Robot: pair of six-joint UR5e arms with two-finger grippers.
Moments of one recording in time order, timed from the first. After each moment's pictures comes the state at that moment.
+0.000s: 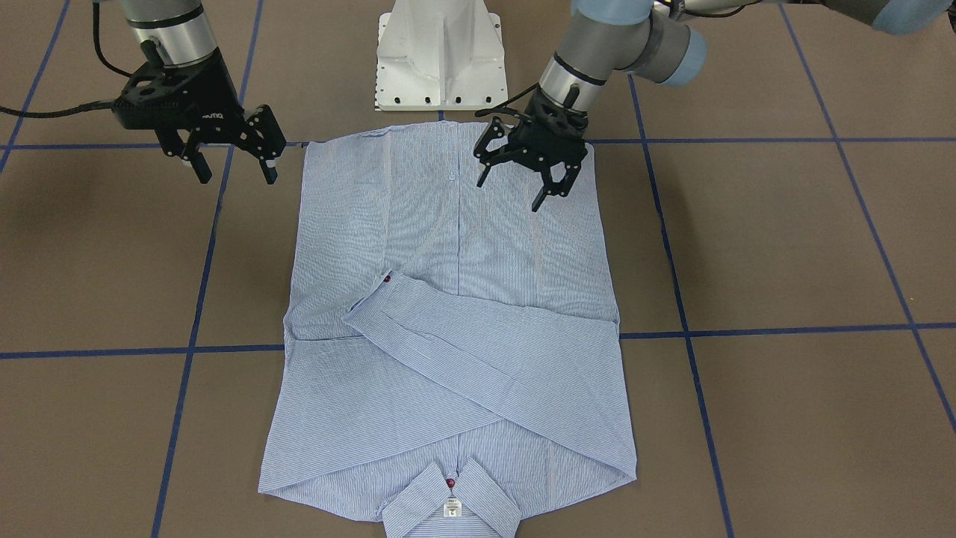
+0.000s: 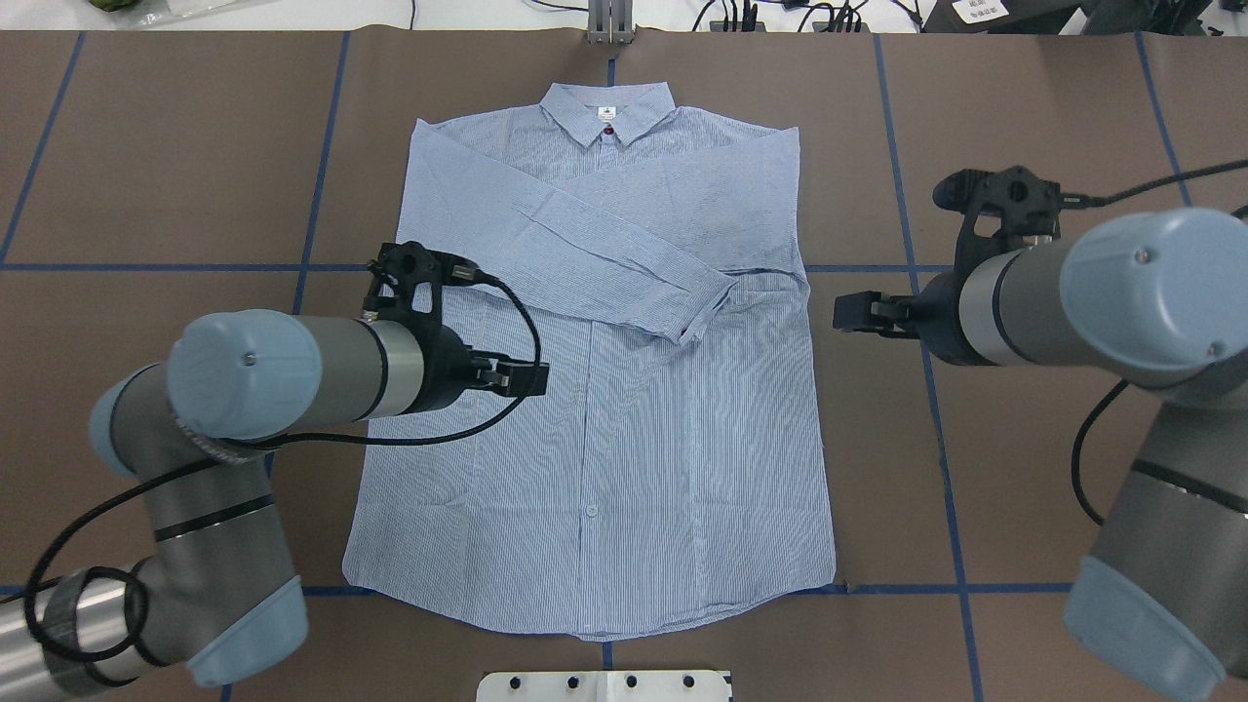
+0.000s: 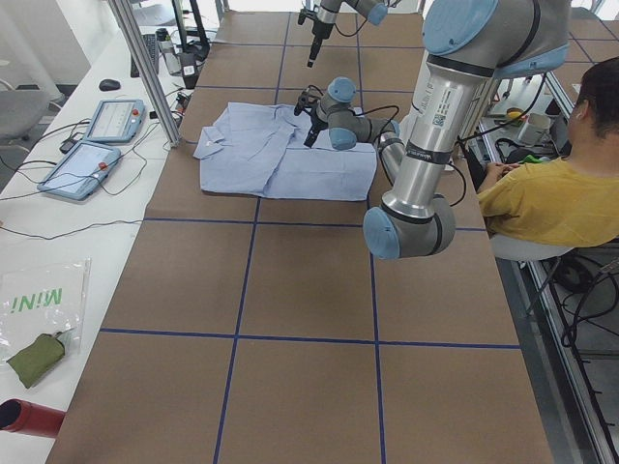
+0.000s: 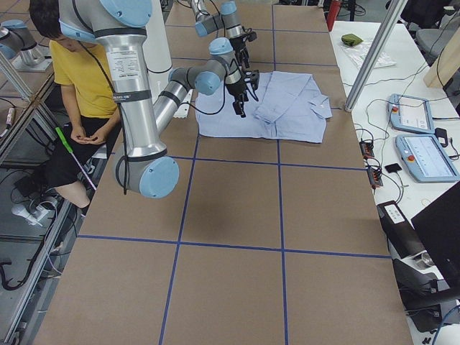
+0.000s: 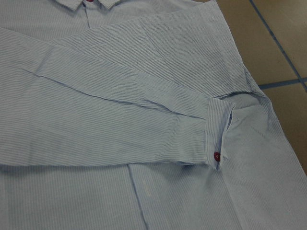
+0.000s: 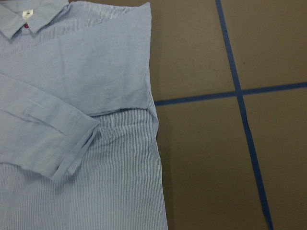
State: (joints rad) left arm -0.46 -1.93 -1.93 -2.08 -1.65 -1.07; right arm 0.56 -1.39 2.26 -1.57 1.66 1.33
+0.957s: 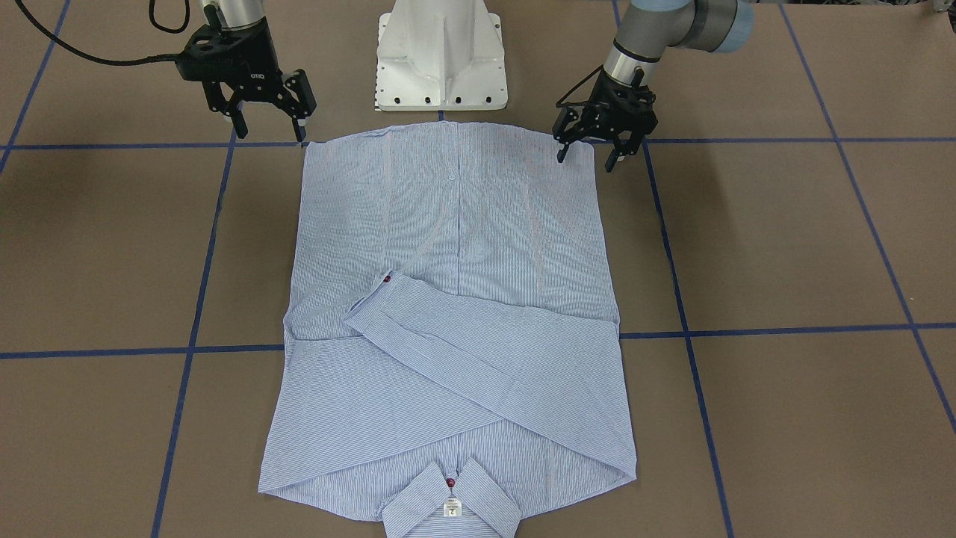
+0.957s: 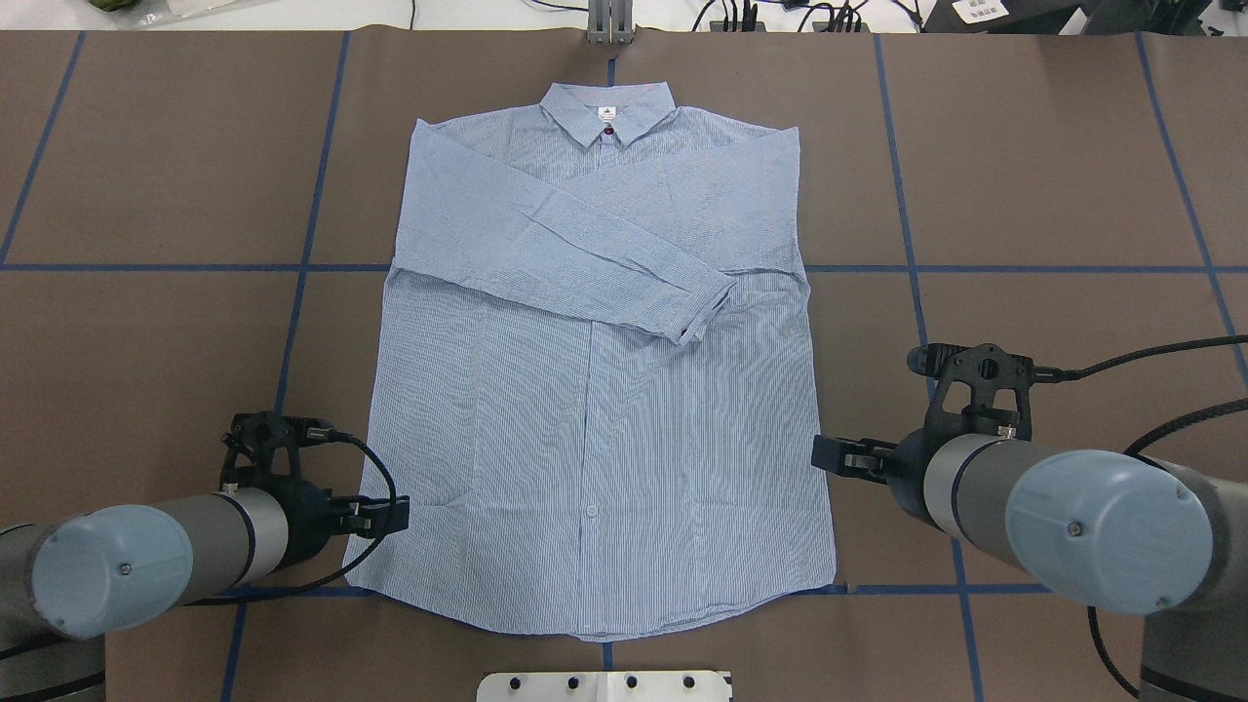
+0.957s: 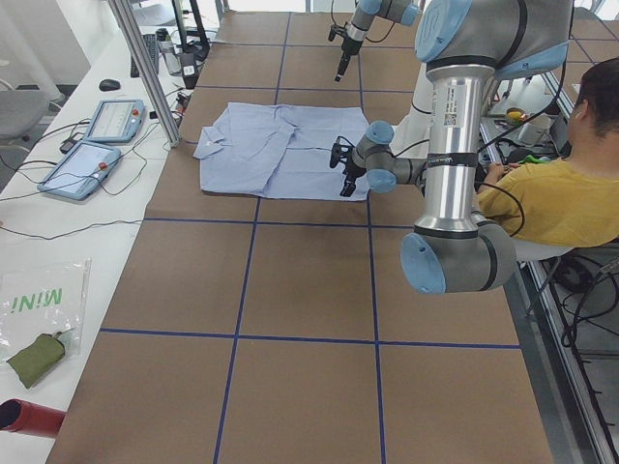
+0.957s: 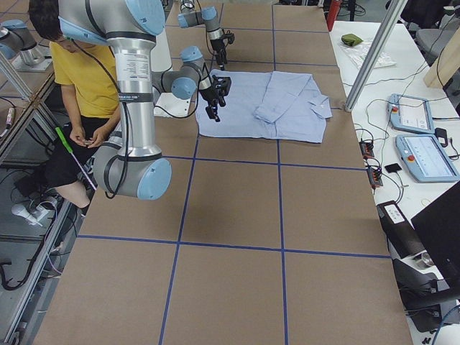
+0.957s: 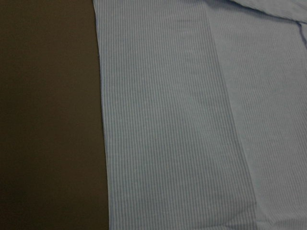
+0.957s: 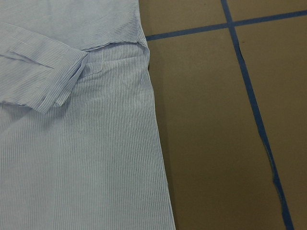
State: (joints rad) left arm -0.24 -1.58 -2.02 -2.13 -1.48 -1.32; right arm 0.30 -1.49 2.33 -1.57 1.45 1.52
